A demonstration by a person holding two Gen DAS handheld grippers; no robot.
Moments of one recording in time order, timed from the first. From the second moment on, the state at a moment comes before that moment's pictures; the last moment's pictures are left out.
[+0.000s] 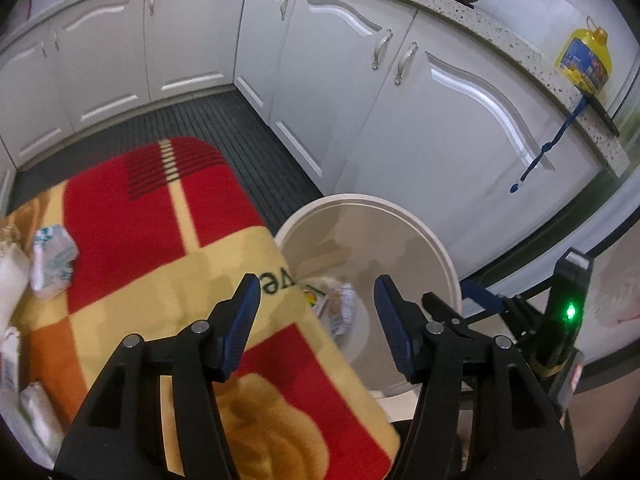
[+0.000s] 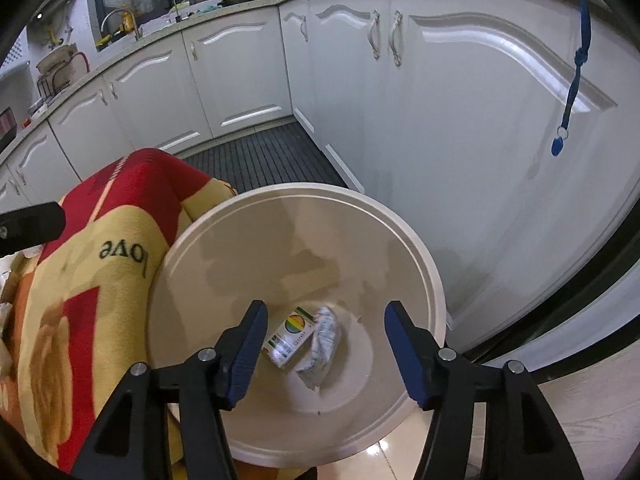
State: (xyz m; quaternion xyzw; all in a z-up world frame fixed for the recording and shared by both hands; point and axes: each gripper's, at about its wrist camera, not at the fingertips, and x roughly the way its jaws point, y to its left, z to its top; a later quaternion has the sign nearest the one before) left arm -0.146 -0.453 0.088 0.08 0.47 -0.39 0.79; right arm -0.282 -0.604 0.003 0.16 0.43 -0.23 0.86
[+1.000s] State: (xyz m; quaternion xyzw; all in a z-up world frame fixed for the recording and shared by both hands) left arm -0.153 -0.235 0.133 0.05 0.42 -0.32 0.85; right arm -0.265 -0.457 0.072 0.13 0.39 -0.09 0.91
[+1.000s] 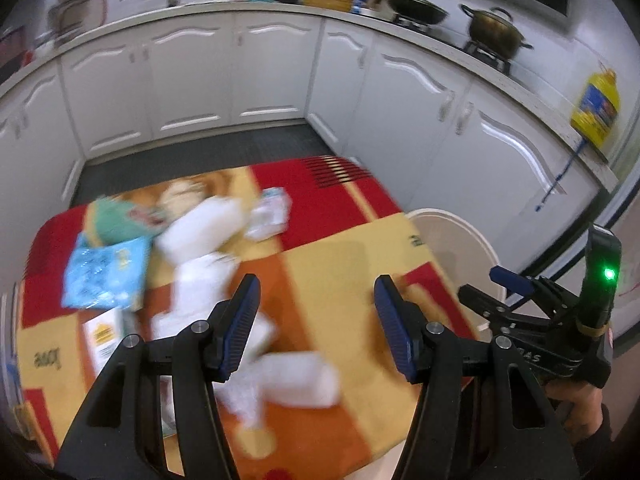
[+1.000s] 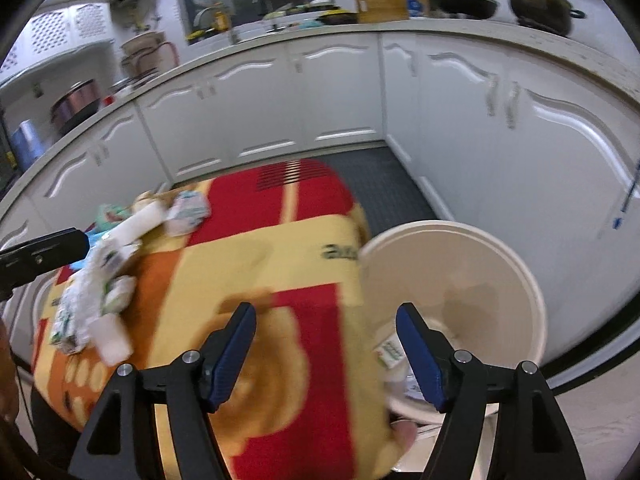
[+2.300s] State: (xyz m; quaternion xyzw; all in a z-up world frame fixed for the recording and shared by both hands) left arm -0.114 -0.204 0.129 -0.01 0.47 -0.35 0.81; right arm -0.250 -0.386 0.082 0.14 0.38 0.09 0.91
